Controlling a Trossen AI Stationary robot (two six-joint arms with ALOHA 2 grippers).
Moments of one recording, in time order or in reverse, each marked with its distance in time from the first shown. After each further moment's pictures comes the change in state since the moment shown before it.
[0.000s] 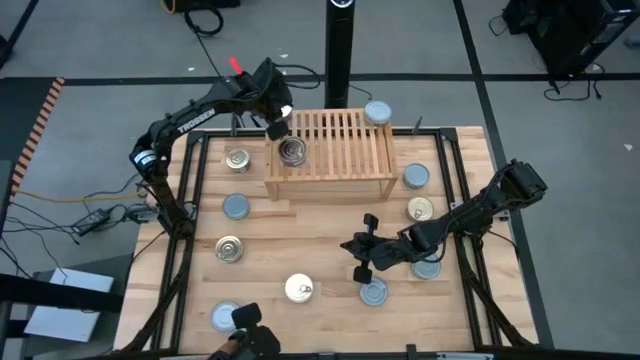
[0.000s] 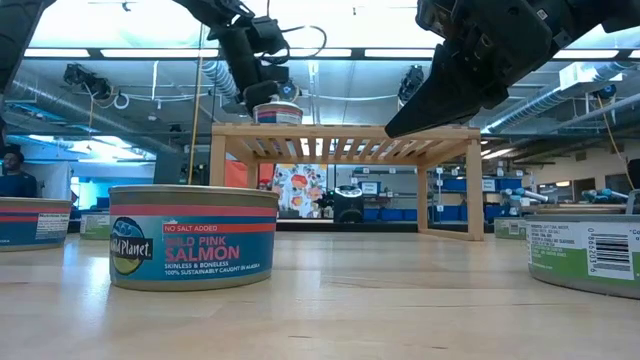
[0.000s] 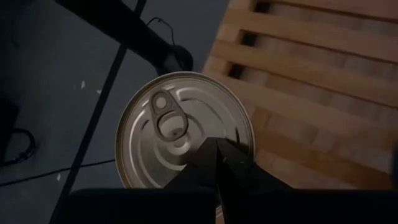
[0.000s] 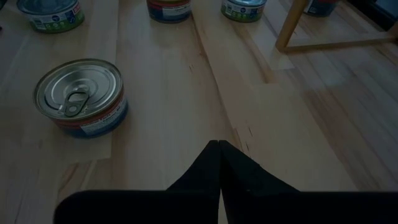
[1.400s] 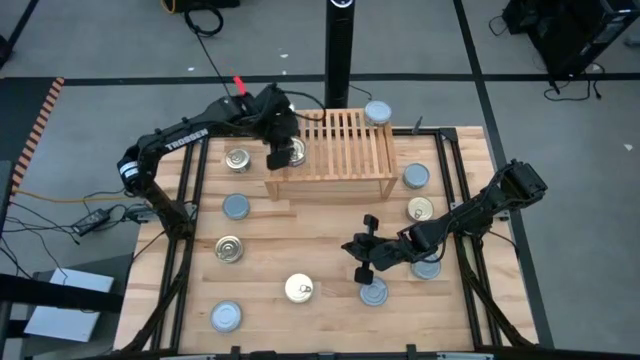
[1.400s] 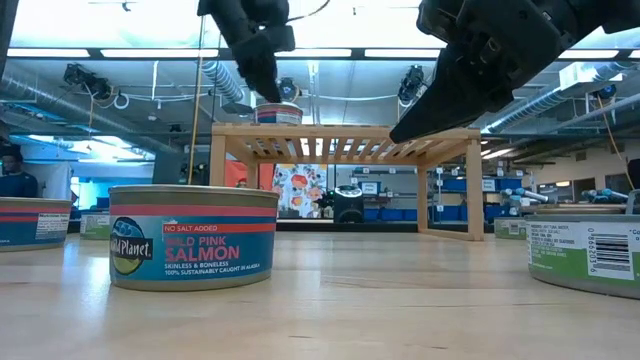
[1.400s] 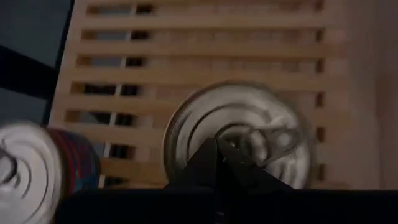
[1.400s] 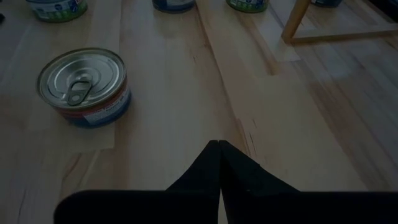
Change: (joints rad) left arm -0.181 -0.137 -0.120 -0.021 0.197 0.016; right arm 0.000 0.000 0.000 -0.026 -0.026 0.007
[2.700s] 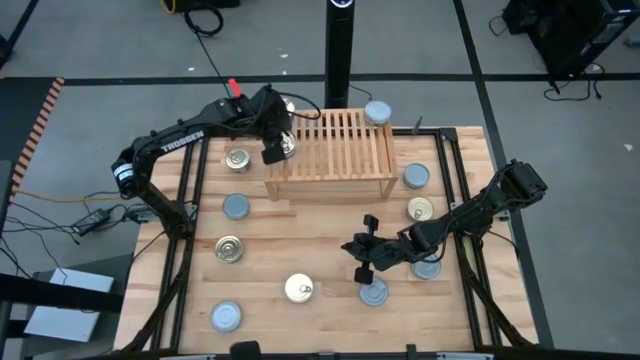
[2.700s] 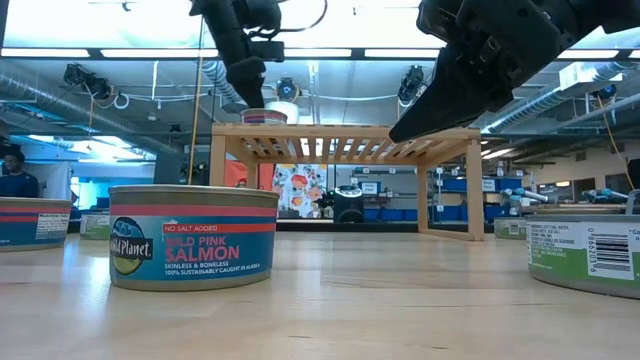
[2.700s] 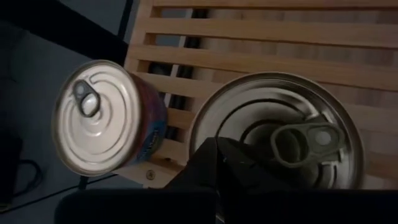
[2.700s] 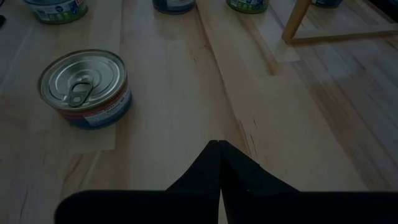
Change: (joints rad) left arm 0.010 -0.045 -0.065 0.035 -0.253 -0.017; right arm 0.000 0.000 0.000 0.003 0.000 0.003
